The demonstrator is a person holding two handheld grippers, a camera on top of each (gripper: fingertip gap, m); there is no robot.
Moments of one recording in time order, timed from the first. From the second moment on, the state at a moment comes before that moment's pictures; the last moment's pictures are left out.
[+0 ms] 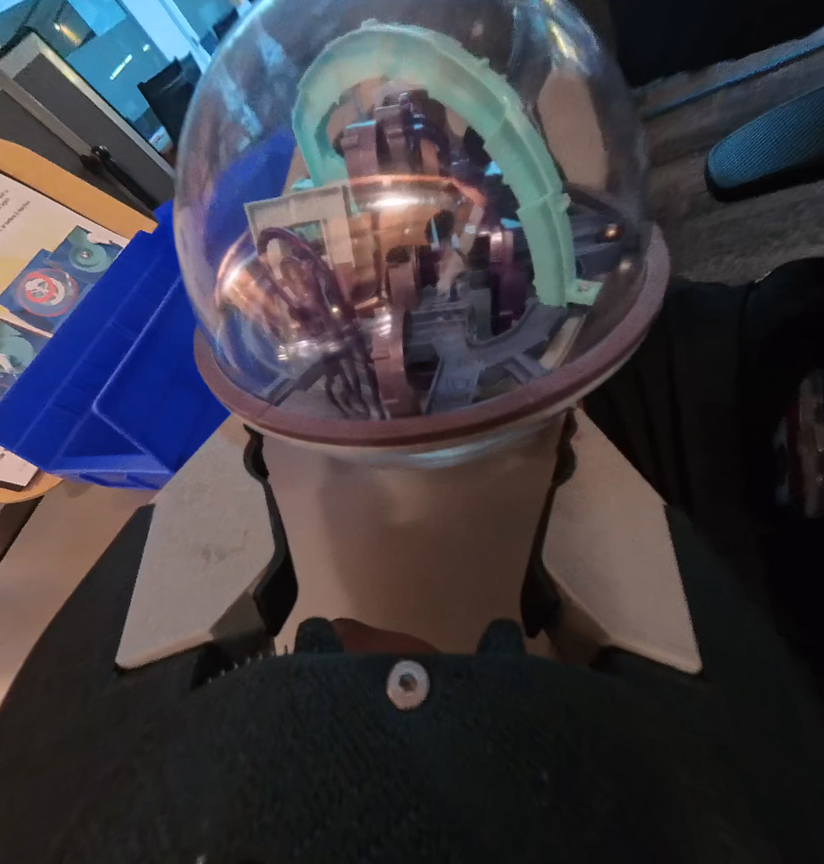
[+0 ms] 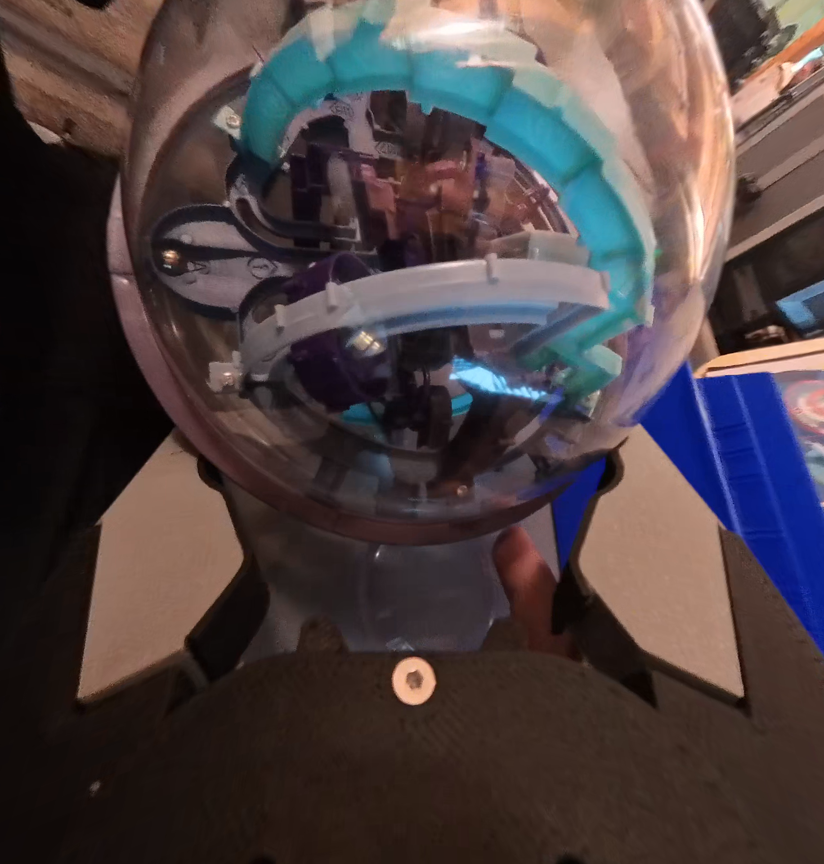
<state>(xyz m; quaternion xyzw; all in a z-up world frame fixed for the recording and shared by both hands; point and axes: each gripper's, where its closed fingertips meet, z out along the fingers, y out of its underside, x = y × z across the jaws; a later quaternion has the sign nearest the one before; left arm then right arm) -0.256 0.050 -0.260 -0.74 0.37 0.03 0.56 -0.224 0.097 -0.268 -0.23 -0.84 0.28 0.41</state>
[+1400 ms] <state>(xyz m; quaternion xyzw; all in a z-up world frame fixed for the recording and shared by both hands) -0.250 0.056 -0.251 -0.77 0.29 -0.05 0.56 -0.225 0.071 -0.222 -0.30 -0.77 0.45 0.36</state>
